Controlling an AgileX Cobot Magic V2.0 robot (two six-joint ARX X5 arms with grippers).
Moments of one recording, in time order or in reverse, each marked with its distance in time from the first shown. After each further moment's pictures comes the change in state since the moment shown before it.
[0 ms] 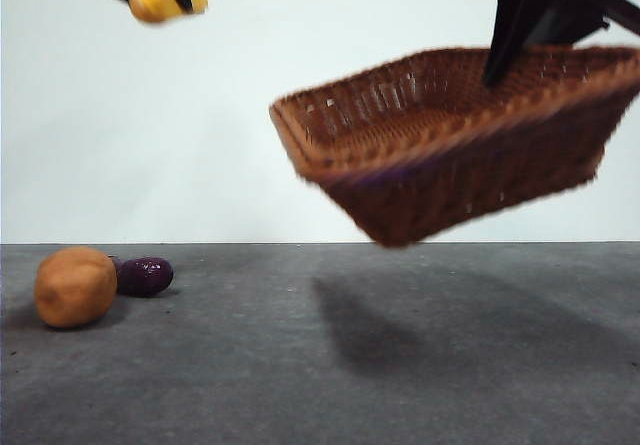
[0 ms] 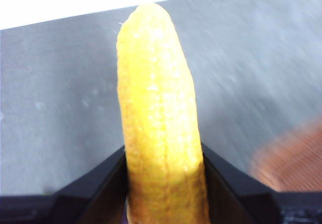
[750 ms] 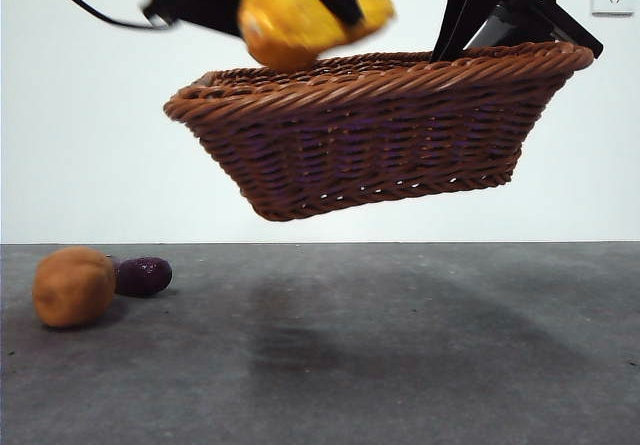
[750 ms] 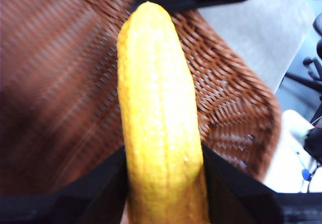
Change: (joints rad) left arm -0.624 -0.422 -0.923 0.512 -0.055 -0.250; right arm 0.094 0.000 -0.058 0.104 -0.104 0.133
